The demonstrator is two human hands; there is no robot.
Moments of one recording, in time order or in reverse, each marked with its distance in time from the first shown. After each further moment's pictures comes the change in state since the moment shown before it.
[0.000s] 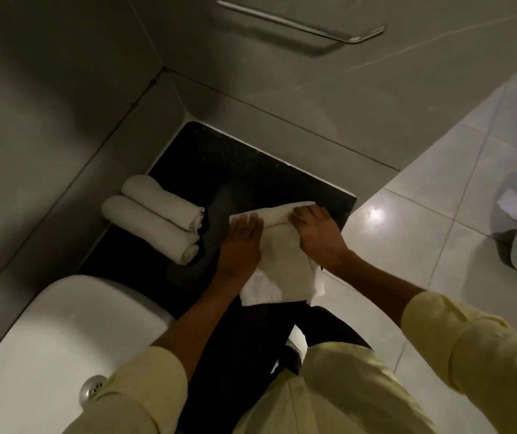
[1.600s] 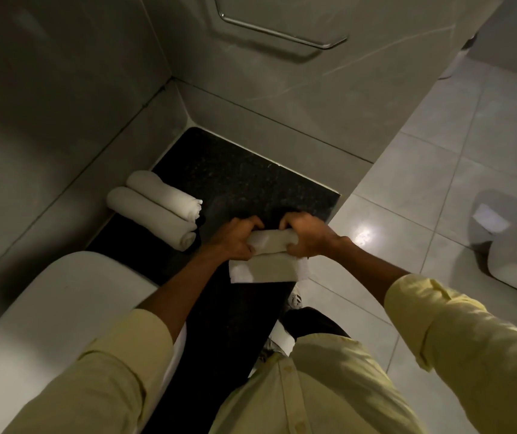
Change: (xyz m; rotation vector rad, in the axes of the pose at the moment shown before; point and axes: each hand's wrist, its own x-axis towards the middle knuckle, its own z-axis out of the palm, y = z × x) left_hand -0.007 -0.001 -0.061 -0.488 -0.441 -0.126; right_hand -0.022 -0.005 -0.038 0.382 -0.351 0.006
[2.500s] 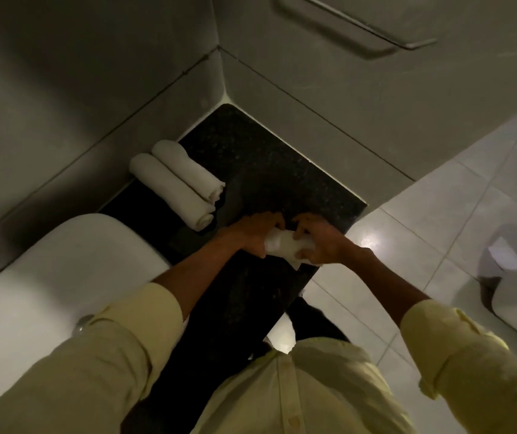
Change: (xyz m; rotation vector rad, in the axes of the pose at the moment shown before) left_hand 0.007 -0.003 -0.006 0.036 -0.161 0.029; right_hand 0.013 0.001 0.004 -0.070 -0.093 -0.087
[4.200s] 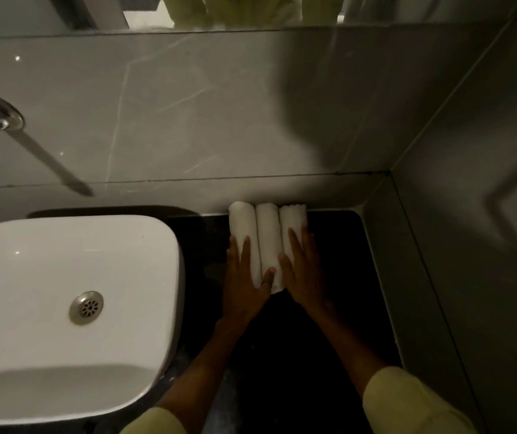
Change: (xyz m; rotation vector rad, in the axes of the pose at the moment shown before) left_hand 0.013 -0.086 0.007 -0.838 1.384 -0.797; right_hand 0.265 -0.110 -0.007 -0.026 0.173 -0.442
